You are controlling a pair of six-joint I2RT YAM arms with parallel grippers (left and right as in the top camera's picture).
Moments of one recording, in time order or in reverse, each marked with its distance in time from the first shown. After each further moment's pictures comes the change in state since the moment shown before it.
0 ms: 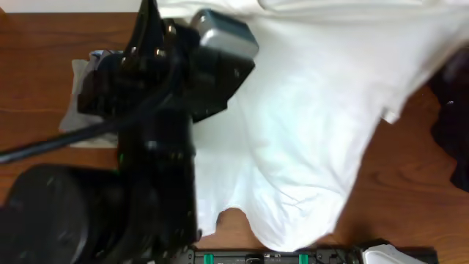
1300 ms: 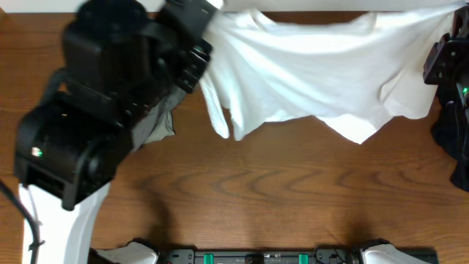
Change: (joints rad) left arm 0.763 0.083 0.039 -0.696 1.220 -0.757; right arm 0.000 -0.008 -0.015 -0.072 -0.085 0.029
